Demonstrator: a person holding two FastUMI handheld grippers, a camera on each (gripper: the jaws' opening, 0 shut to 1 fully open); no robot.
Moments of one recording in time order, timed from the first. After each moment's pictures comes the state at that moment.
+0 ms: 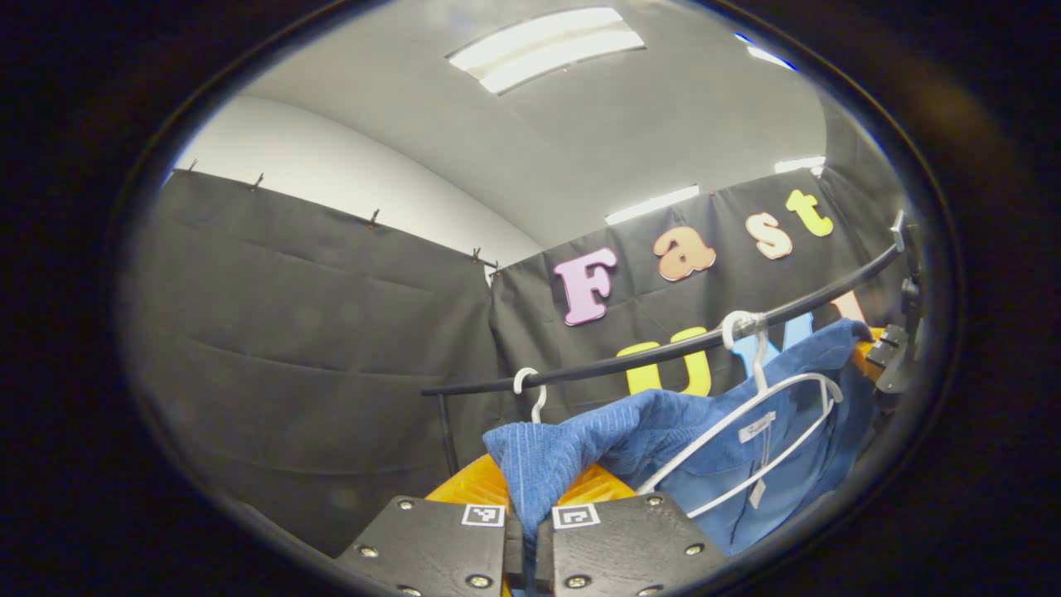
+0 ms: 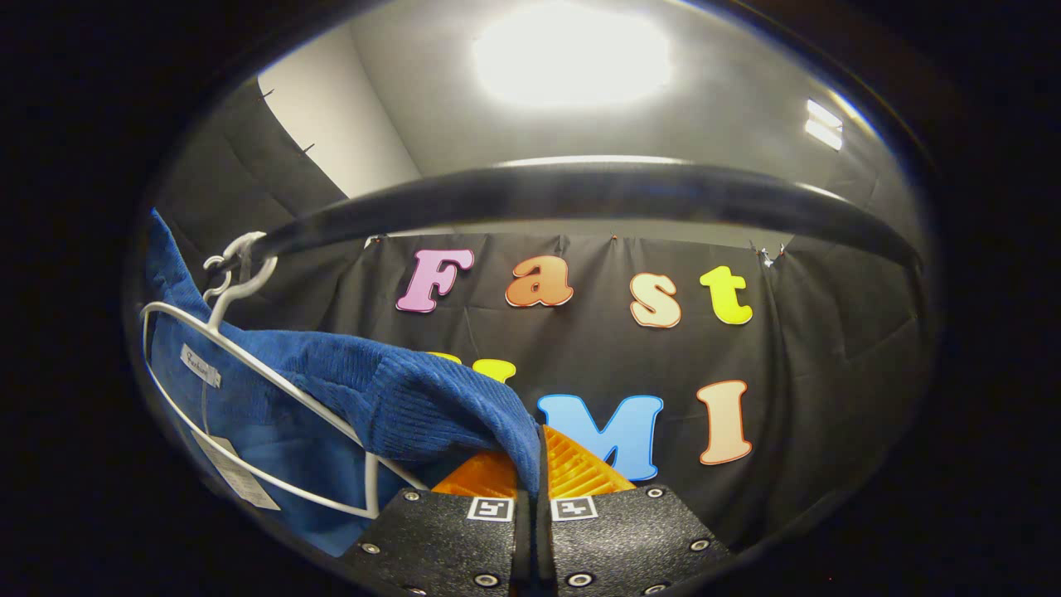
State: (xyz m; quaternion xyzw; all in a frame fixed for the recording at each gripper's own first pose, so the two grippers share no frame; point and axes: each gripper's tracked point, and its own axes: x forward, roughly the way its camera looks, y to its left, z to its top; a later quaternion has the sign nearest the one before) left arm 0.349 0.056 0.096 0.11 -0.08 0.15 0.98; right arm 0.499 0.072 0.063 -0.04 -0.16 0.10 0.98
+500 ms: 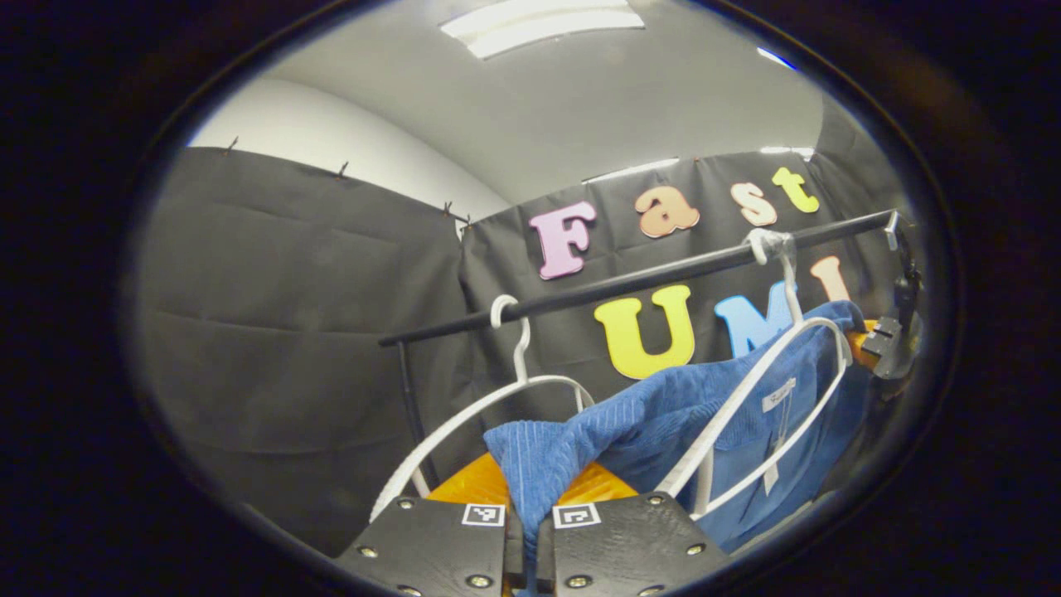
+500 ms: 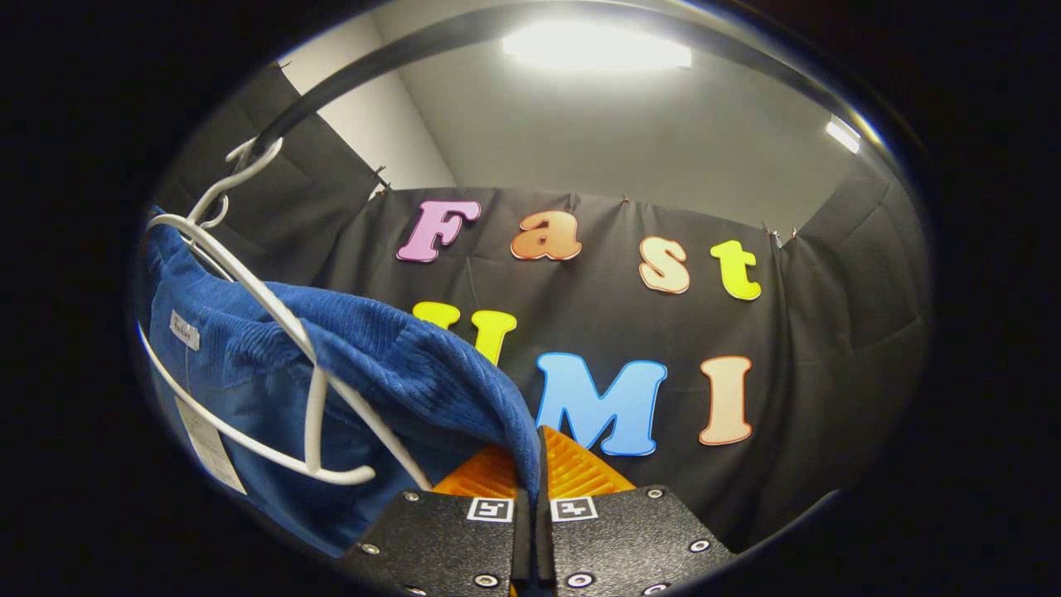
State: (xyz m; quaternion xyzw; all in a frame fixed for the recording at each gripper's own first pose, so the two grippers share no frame) left arm 0.401 0.081 0.010 0.06 0.00 0.10 0.99; right arm 0.533 0.078 0.001 -0.08 -0.08 0.09 0.99
